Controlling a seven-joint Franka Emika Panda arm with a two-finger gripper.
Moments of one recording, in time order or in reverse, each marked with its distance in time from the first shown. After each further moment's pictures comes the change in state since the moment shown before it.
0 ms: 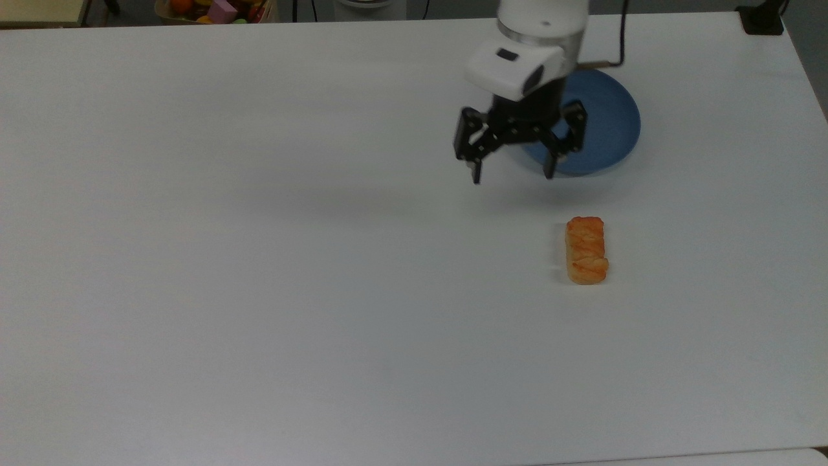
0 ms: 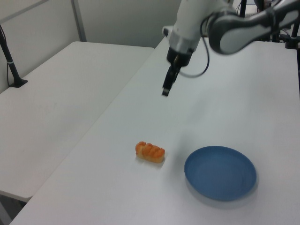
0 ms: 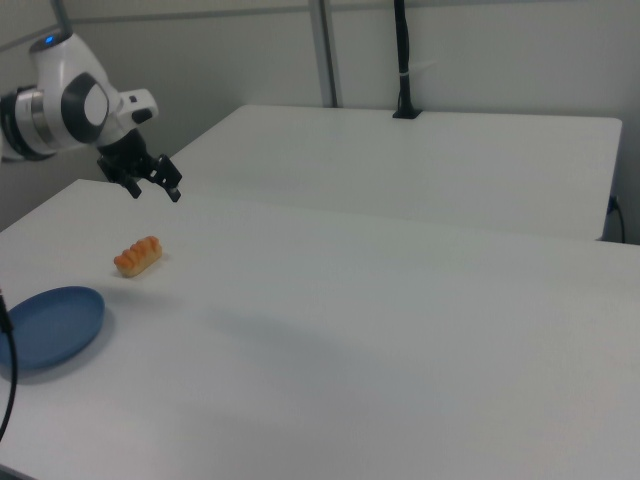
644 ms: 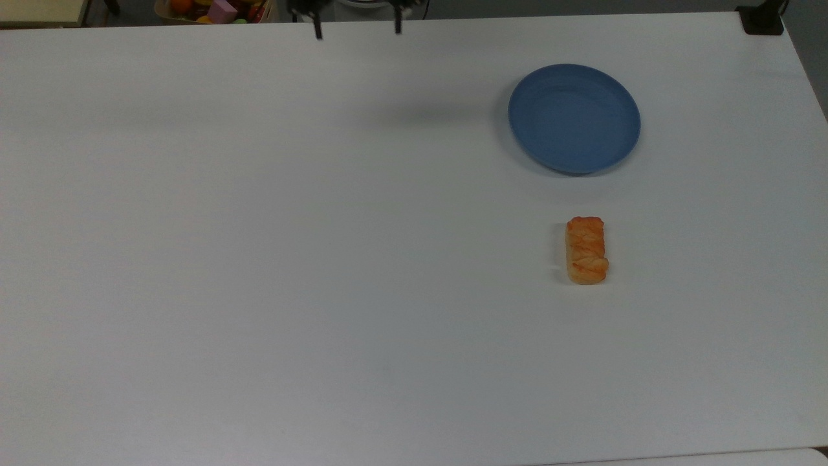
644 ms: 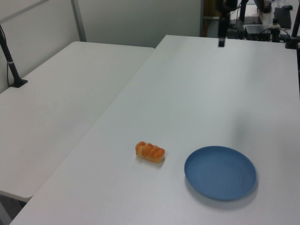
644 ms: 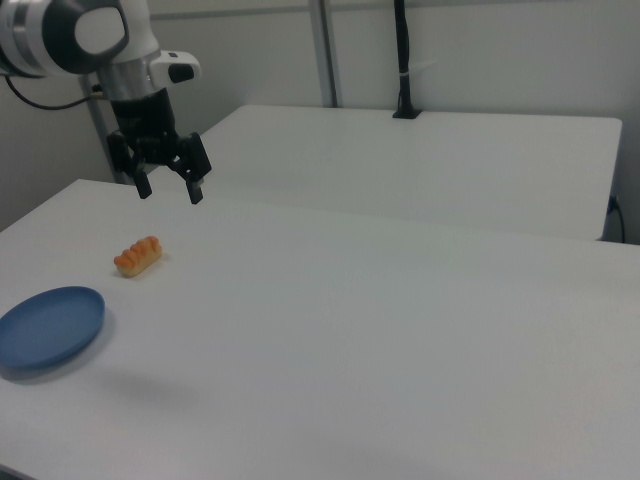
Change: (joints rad) arm -0.096 -0.337 -0.224 -0.087 0.196 -0.521 -0.378
